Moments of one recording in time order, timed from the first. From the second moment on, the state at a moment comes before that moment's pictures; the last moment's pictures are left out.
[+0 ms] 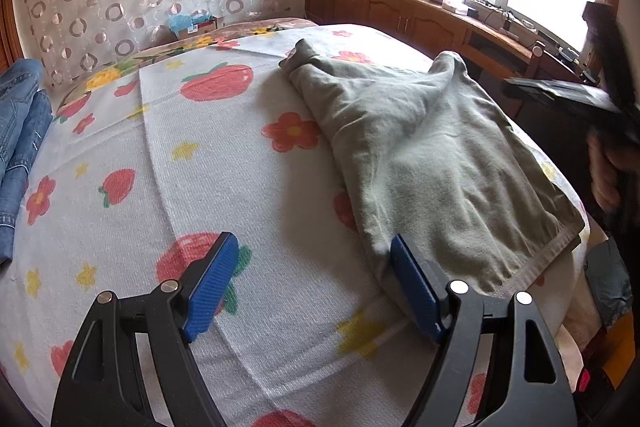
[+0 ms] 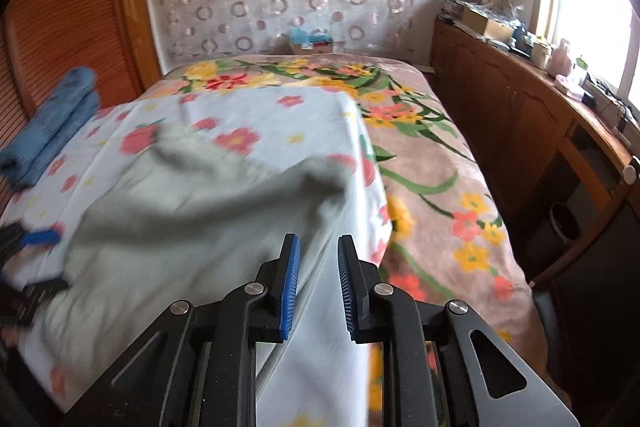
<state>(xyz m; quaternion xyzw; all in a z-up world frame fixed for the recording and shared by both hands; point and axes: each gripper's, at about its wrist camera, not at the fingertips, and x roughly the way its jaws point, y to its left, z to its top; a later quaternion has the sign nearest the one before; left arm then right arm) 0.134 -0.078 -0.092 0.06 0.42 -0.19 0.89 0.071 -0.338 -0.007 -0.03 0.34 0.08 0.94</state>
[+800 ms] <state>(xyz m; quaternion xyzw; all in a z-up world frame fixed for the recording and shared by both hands) 0.134 -0.078 -0.093 0.06 0.42 -0.19 0.89 -0.052 -0.331 -0.022 0.00 0.36 0.12 0.92</state>
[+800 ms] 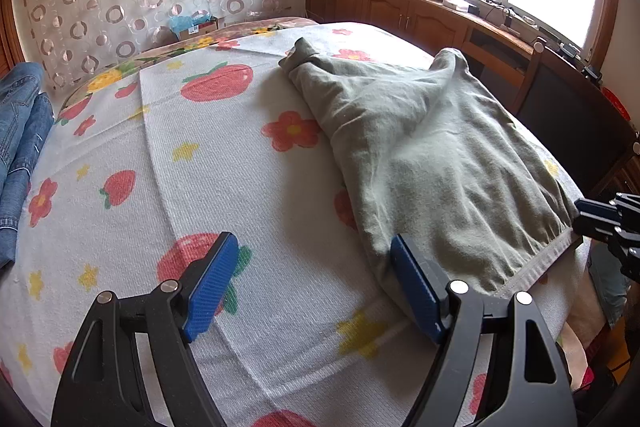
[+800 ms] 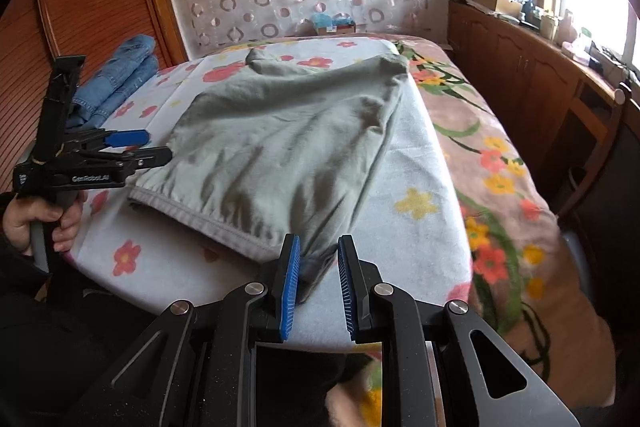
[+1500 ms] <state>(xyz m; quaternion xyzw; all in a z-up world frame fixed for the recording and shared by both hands) 0.135 -0.077 -0.094 0.06 0.42 -0.18 0.89 -0.065 -0.322 -0.018 0.00 0.35 0.13 0.93</state>
